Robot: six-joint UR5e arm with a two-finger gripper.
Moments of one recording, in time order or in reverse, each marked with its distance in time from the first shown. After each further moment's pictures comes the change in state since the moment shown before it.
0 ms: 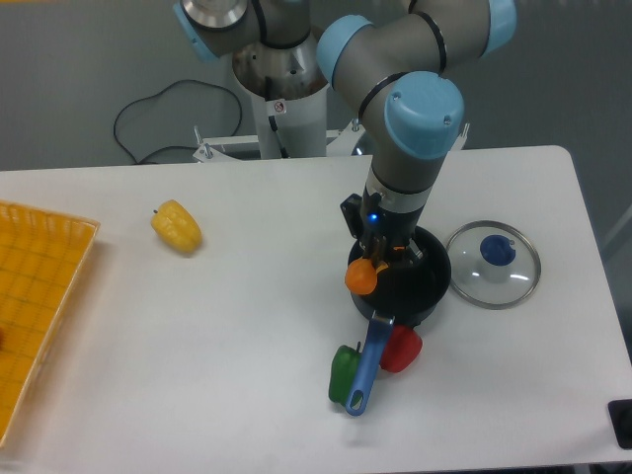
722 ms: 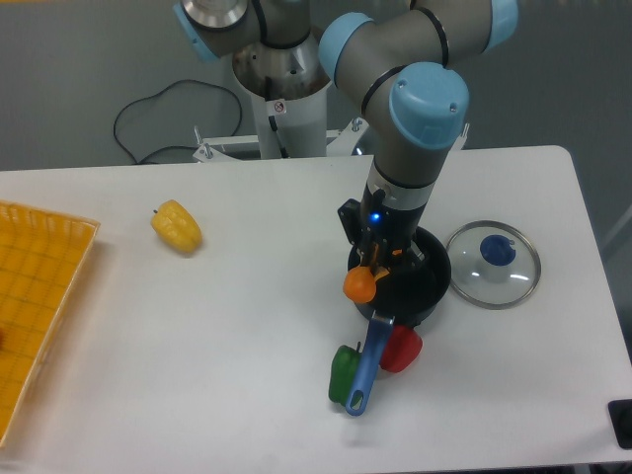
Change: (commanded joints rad) arm 0.000 0.005 0.006 0.054 -0.038 -0.058
